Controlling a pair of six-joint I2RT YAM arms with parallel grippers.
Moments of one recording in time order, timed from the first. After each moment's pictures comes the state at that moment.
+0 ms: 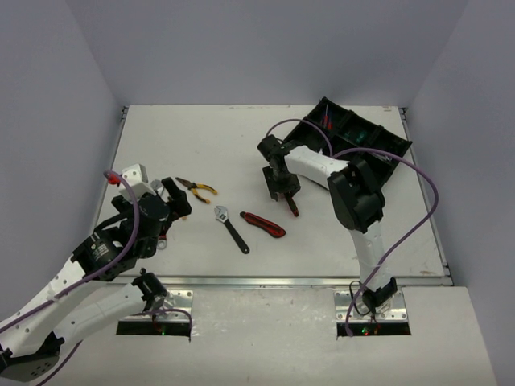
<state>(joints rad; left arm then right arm) -0.77 0.63 0.90 -0.89 -0.84 -0.77 0.59 2.19 1.62 -0.79 0.17 0.30</state>
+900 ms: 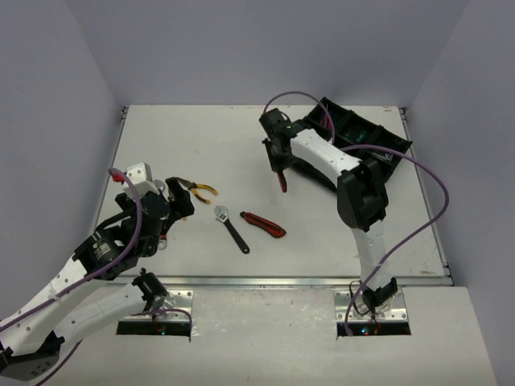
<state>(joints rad) -0.77 0.64 0.90 -0.86 -0.81 -0.73 0.53 2.18 1.89 -0.80 0.18 0.25</state>
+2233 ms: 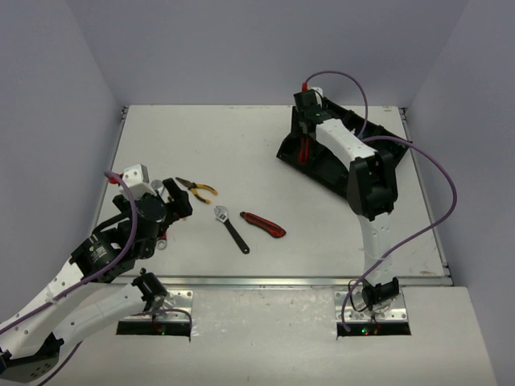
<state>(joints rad) -0.77 0.61 0.89 -0.86 -0.81 -0.73 0.33 2.25 1.91 -0.47 0.38 0.27</state>
